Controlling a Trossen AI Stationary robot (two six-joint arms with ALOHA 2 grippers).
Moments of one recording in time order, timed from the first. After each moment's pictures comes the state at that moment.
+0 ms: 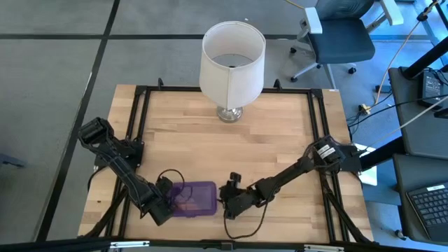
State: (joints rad) left arm -0.85 1.66 0.97 -0.84 -0.06 -1.84; right arm 0.50 2.14 1.30 0.02 0.45 0.47
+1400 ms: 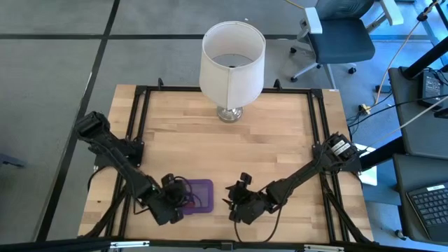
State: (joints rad) left arm -0.82 1.56 0.95 -0.54 -0.47 -1.17; right arm 0.58 1.98 1.30 -0.16 0.63 0.65
